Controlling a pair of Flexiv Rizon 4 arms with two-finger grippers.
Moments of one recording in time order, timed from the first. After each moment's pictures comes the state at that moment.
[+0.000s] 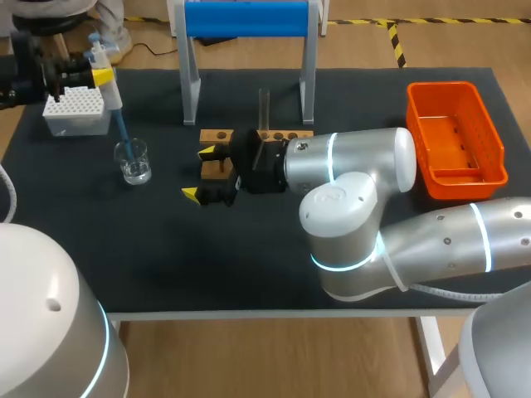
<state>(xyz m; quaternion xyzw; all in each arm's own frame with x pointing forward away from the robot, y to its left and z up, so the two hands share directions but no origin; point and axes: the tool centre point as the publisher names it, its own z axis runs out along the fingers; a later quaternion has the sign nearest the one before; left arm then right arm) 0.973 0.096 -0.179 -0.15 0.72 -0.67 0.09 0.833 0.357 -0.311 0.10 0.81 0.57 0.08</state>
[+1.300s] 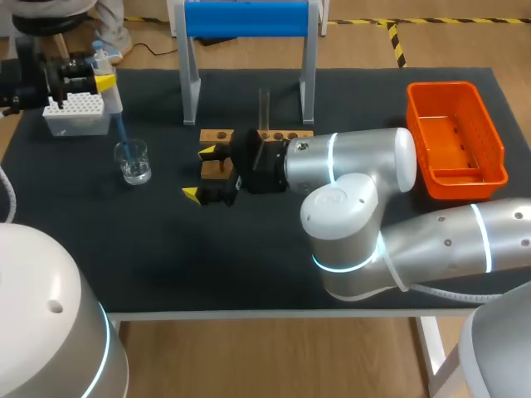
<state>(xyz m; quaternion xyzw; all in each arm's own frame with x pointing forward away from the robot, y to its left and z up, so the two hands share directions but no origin) 0.975 0.096 -0.192 -0.13 0.73 -0.66 0.12 0.833 0.356 -0.311 0.10 0.81 0.57 0.08</state>
